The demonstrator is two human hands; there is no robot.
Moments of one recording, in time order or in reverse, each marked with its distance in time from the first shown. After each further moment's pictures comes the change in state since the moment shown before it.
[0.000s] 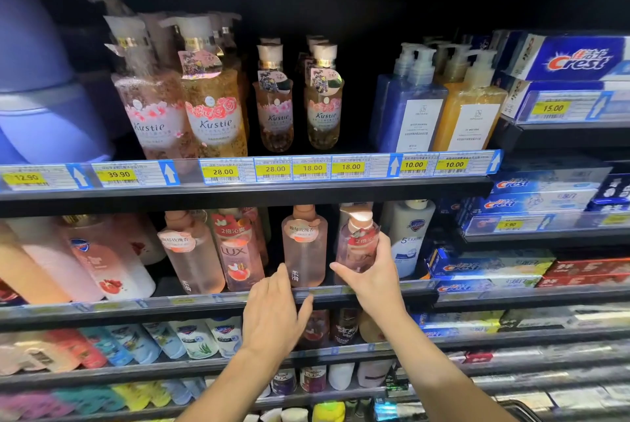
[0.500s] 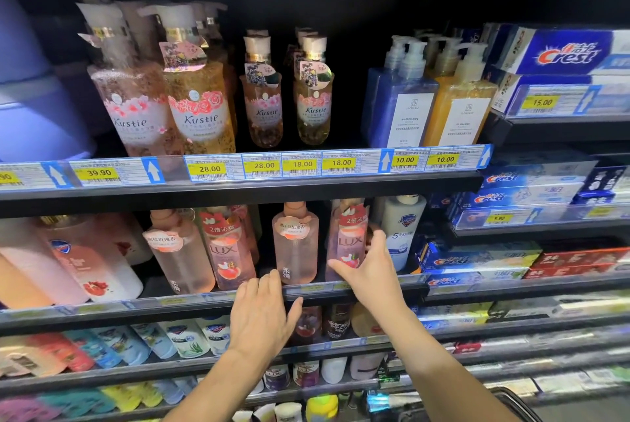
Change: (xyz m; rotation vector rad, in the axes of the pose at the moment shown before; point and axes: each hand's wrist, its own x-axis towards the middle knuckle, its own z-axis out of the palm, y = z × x) left_hand -0.002 -0.004 0.001 0.165 -0.044 0.026; right_hand 0.009 0.006 -0.004 -0.288 -0.009 0.094
